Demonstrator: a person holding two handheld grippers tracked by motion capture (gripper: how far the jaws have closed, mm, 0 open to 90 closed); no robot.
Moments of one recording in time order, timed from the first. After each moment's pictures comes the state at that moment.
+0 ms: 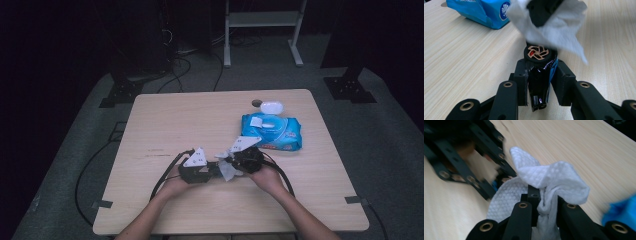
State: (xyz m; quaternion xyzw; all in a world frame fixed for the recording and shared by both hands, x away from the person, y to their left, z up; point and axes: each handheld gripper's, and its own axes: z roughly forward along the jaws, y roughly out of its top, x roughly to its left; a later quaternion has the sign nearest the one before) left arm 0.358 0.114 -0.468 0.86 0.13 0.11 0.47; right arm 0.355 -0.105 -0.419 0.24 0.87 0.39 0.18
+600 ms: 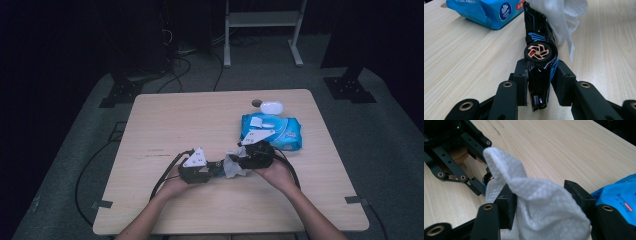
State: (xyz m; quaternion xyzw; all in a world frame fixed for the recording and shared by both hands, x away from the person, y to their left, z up) left arm 0.358 0.114 -0.469 0.86 0.13 0.11 0.48; right arm 0.361 -0.132 -0.403 0.26 0.86 0.41 0.17
